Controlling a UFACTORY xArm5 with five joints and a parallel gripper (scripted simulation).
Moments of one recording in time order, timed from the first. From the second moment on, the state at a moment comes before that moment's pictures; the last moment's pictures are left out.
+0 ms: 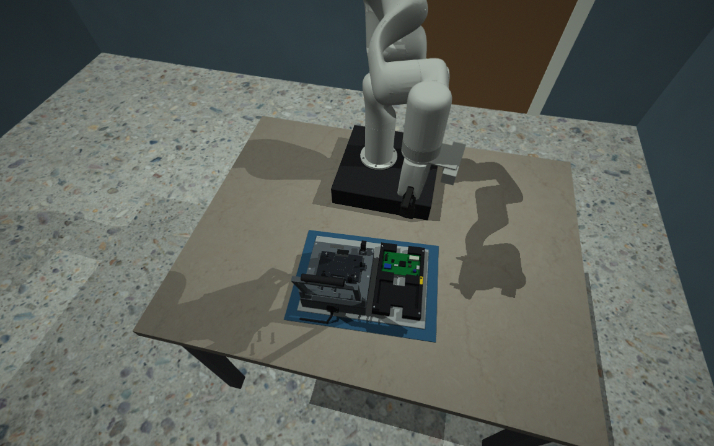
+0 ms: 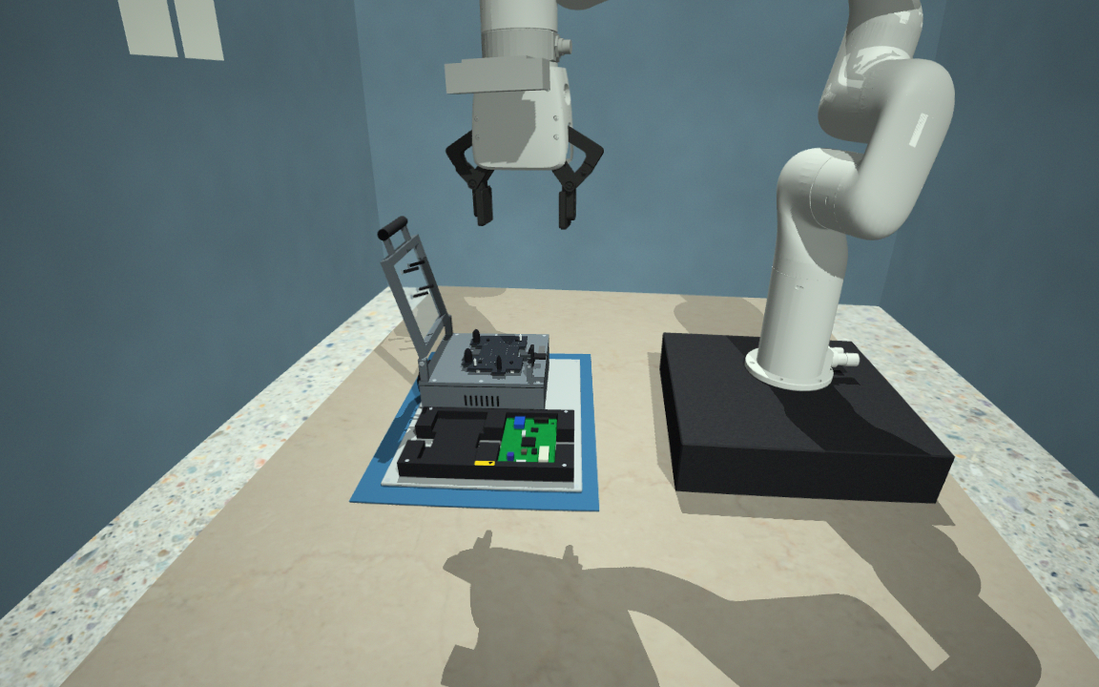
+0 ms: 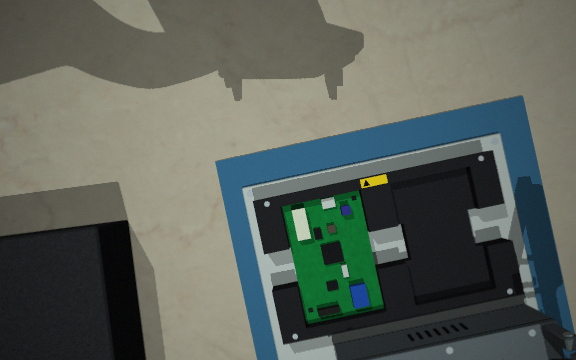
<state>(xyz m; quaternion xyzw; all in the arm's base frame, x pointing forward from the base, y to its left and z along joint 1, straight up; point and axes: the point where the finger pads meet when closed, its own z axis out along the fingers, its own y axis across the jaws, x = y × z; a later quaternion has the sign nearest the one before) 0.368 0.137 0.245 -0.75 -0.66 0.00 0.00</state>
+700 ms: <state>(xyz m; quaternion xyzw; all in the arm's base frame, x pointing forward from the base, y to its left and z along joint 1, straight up) 0.368 0.137 0.245 -0.89 -0.45 0.00 0.00</state>
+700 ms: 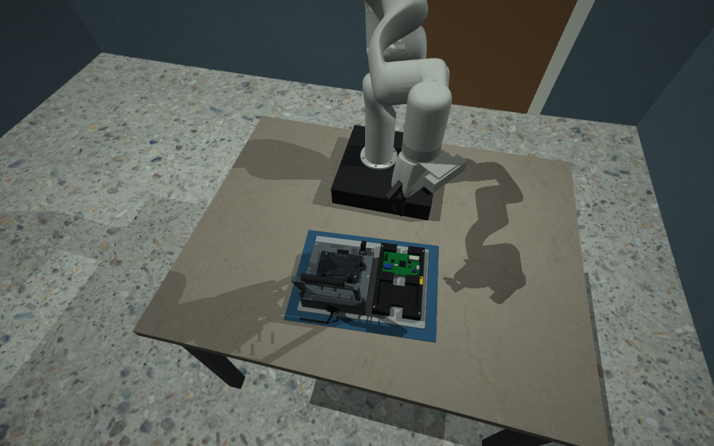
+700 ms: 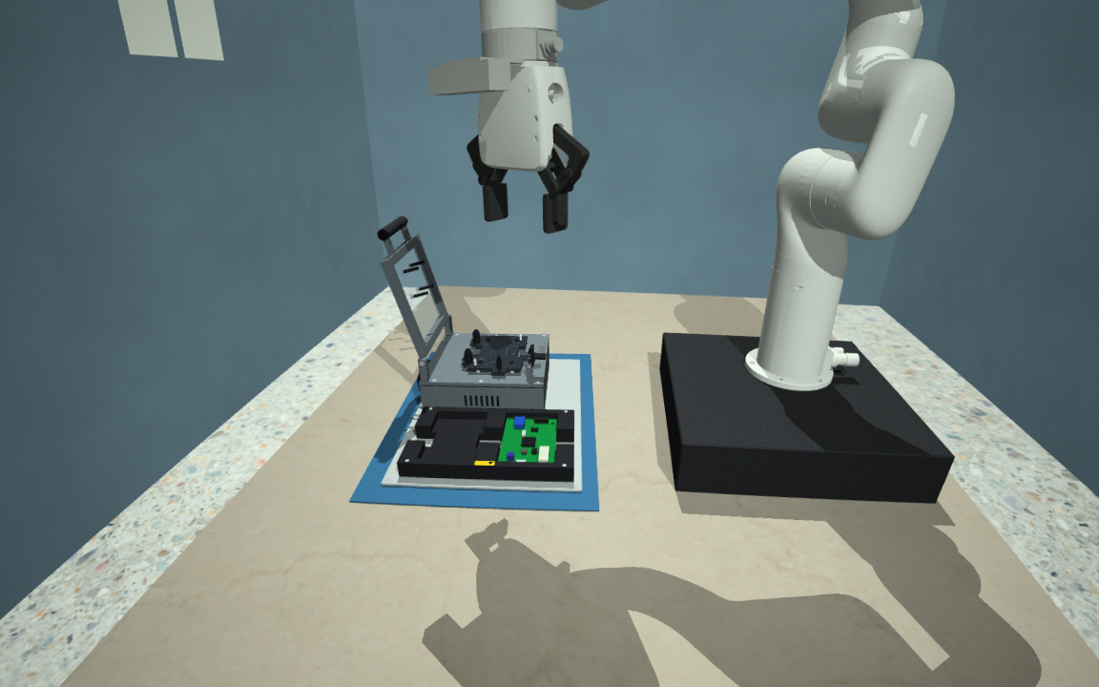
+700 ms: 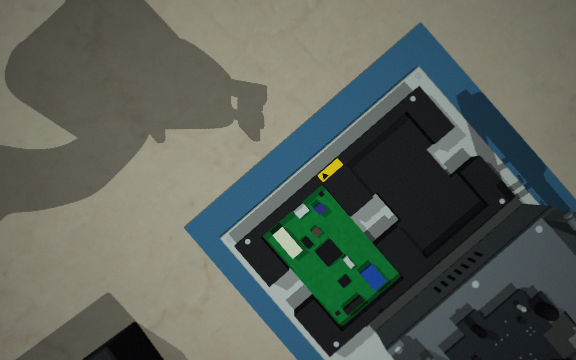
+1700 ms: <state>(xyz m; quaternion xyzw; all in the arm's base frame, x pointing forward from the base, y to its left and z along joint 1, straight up) 0.368 0.137 0.245 -0.99 -0.11 0.00 0.00</state>
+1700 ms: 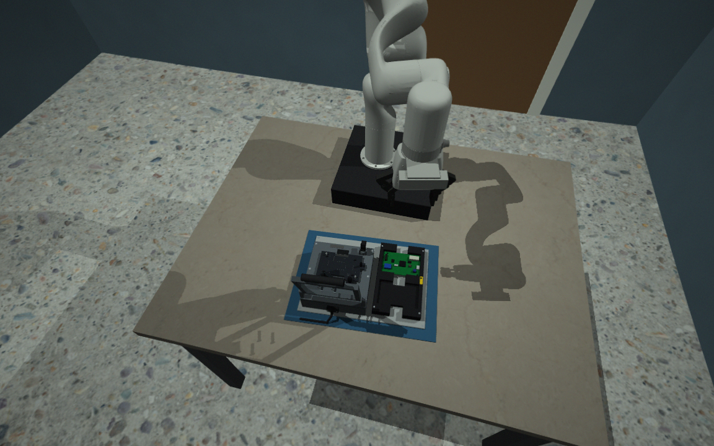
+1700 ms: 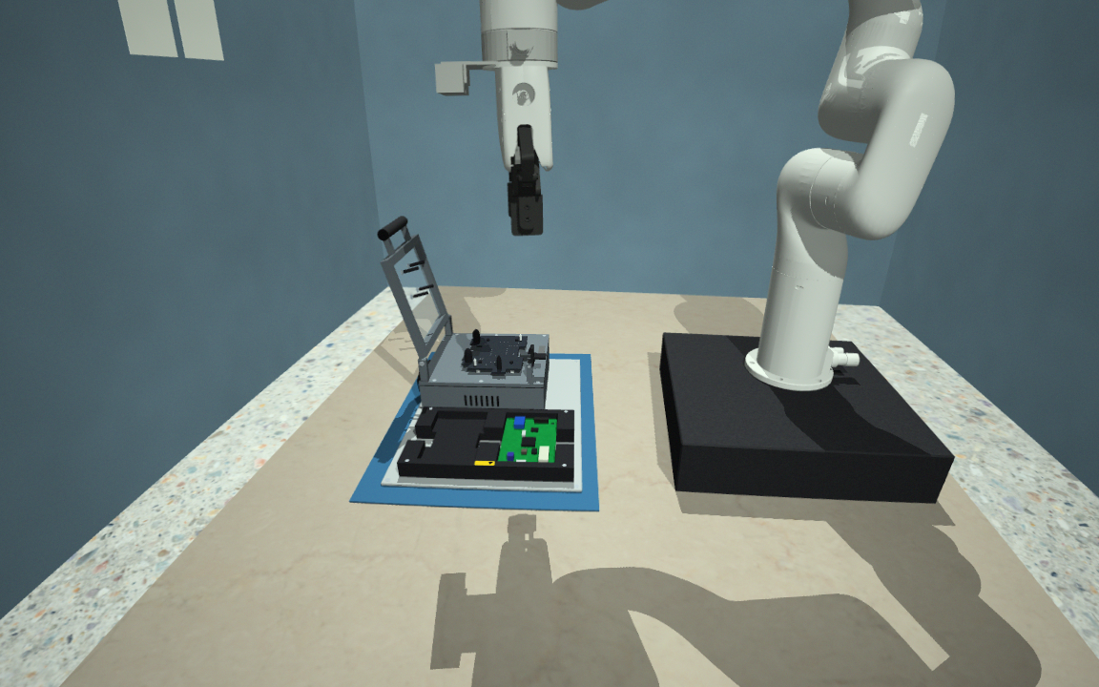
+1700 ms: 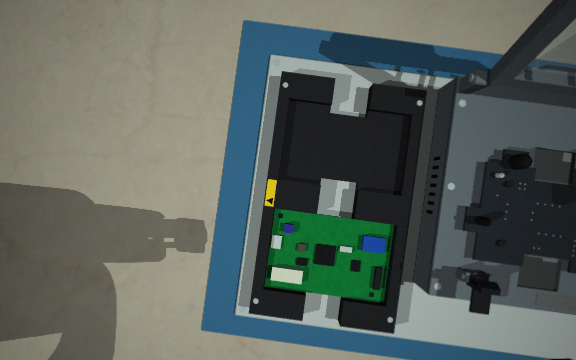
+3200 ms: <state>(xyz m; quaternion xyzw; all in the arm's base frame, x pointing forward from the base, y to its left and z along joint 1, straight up) 0.368 0.137 0.245 -0.91 0.41 0.00 0.00</state>
